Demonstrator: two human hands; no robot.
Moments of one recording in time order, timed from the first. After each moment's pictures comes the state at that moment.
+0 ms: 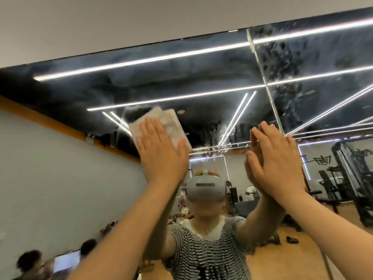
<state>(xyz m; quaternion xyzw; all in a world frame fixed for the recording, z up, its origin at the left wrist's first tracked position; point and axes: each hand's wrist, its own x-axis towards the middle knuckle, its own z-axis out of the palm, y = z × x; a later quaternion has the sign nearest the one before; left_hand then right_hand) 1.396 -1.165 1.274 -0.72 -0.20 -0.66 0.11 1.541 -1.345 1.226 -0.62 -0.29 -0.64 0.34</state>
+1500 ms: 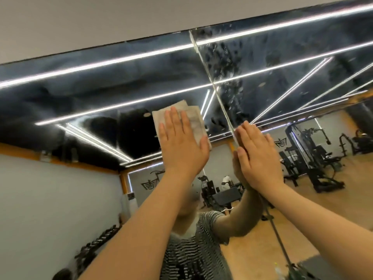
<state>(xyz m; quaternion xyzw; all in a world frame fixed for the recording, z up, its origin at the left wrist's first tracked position) 1.460 -1.260 1.275 -0.79 -0.08 -0.57 0.22 1.570 -1.387 1.195 -0.65 -0.25 -0.61 0.38</state>
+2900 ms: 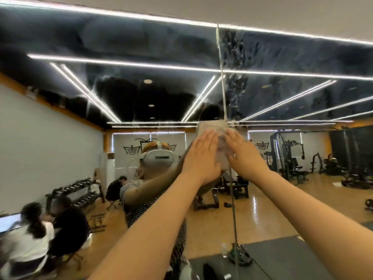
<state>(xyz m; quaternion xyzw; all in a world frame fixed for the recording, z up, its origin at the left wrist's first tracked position) 1.431 -1.304 1.196 -0.89 0.05 -0.43 0.11 1.496 -1.438 1.196 -0.79 -0.39 -0.41 0.22</state>
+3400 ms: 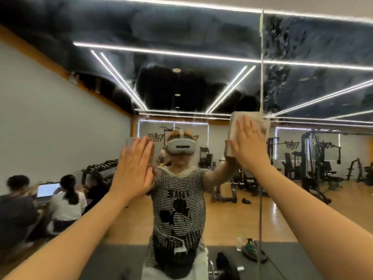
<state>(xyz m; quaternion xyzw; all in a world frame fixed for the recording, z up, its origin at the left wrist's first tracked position) 1.309 -1.107 1.115 -0.81 -0.13 -0.53 0.21 1.483 -1.374 1.189 -0.80 -0.33 -0.46 0.19</state>
